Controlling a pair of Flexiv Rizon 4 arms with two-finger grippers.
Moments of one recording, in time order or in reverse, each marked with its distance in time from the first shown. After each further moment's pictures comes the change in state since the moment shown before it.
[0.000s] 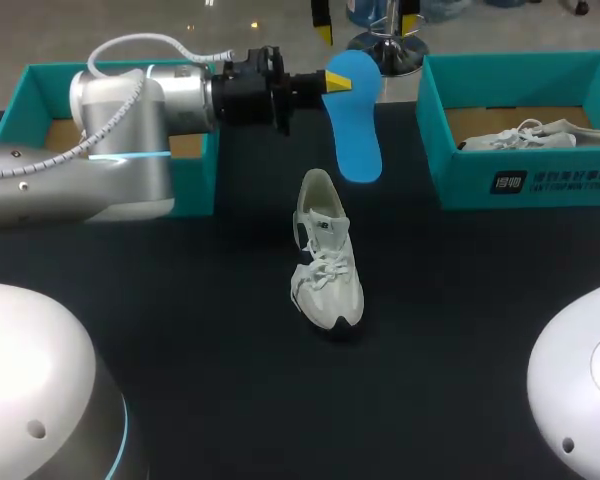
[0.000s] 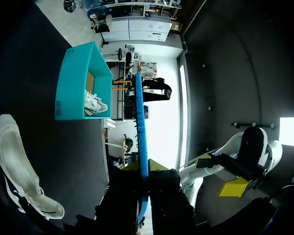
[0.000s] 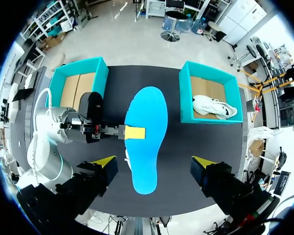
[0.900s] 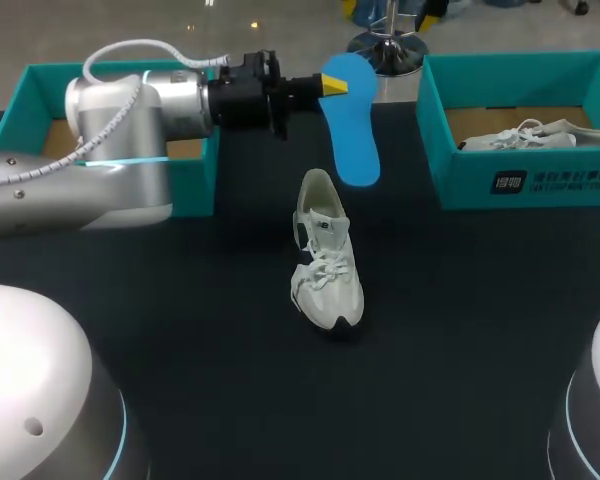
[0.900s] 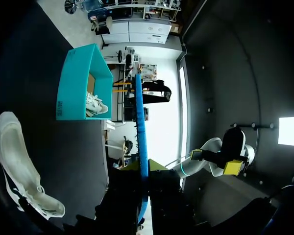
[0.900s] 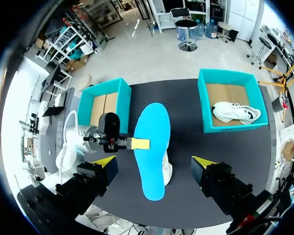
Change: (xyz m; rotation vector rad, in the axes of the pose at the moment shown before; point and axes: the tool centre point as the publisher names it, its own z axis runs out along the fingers) left arm -0.002 0.003 -0.006 0.021 0.002 0.000; right arm -0.028 0.007 -0.013 -0.146 0.353 0.059
